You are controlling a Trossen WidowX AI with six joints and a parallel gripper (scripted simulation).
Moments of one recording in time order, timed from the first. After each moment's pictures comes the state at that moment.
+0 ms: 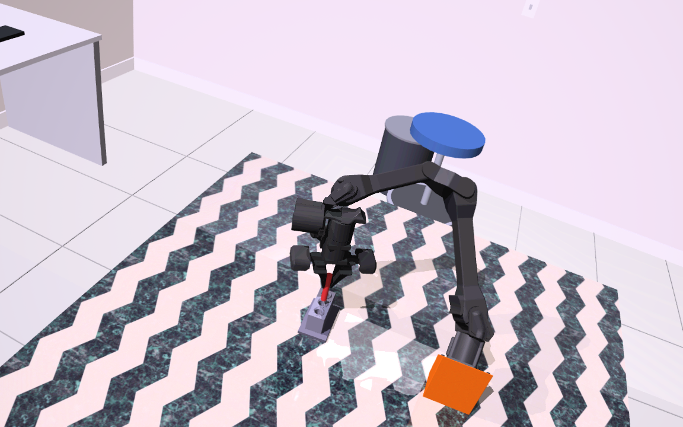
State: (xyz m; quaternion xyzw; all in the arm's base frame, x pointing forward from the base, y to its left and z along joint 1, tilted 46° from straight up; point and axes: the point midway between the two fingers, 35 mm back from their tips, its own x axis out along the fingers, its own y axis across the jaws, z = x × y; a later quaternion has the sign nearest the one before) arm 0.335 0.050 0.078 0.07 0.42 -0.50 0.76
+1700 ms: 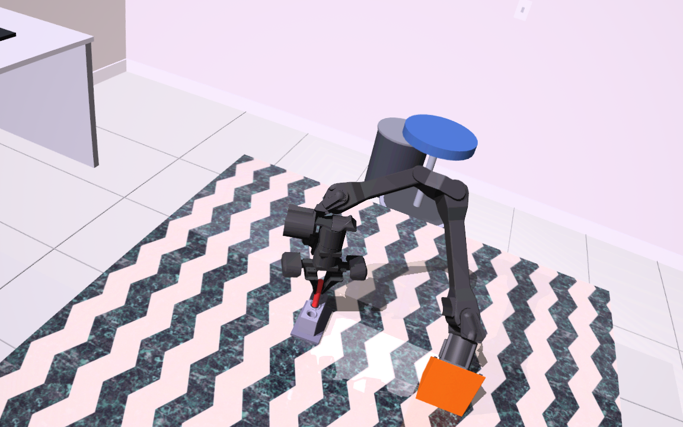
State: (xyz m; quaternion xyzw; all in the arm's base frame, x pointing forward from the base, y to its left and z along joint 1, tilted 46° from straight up) arm 0.339 0.038 0.069 0.07 0.42 -0.50 0.76
